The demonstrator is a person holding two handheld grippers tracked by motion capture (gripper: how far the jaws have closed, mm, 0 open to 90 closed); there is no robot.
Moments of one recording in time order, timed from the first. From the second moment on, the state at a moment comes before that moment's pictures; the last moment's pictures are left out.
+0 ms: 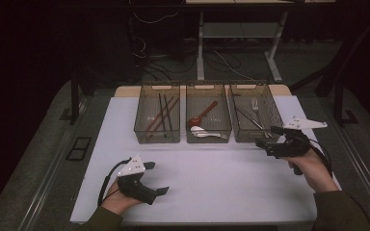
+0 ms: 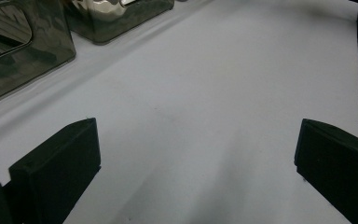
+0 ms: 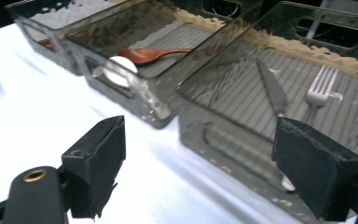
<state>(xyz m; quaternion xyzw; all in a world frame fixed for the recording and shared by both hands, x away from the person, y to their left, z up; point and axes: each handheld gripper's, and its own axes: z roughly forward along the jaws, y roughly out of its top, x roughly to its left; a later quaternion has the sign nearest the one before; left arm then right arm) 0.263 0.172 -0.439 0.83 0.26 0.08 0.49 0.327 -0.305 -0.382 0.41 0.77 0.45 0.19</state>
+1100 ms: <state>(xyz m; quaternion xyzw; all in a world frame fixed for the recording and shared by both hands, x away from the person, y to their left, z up) 0.264 0.170 -0.438 0.83 0.26 0.08 0.49 0.254 -0.306 -0.448 0.39 0.77 0.47 0.16</state>
